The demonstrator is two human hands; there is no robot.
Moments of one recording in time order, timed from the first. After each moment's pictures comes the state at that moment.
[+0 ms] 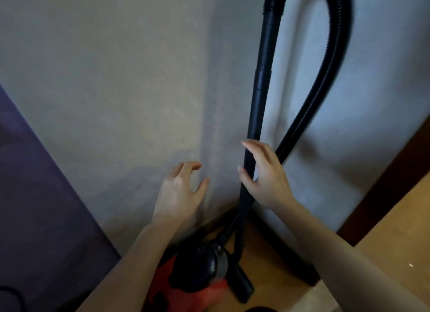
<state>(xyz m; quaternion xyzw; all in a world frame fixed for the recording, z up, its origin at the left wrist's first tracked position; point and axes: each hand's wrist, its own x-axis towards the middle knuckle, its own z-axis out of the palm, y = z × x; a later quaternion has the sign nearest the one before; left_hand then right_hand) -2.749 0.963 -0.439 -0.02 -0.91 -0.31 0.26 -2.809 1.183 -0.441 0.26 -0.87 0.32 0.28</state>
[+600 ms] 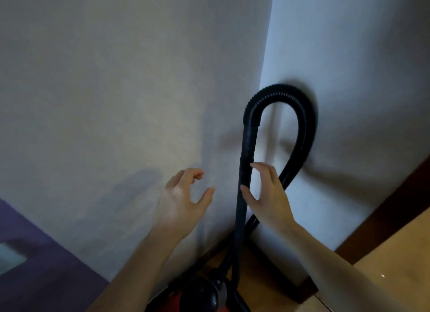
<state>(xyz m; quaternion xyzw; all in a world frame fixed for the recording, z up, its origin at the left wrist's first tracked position) -2.802 0.966 -0.232 -0.07 -0.91 -0.33 0.24 -2.848 1.185 -0.279 0.10 -0.91 0.35 0.20</state>
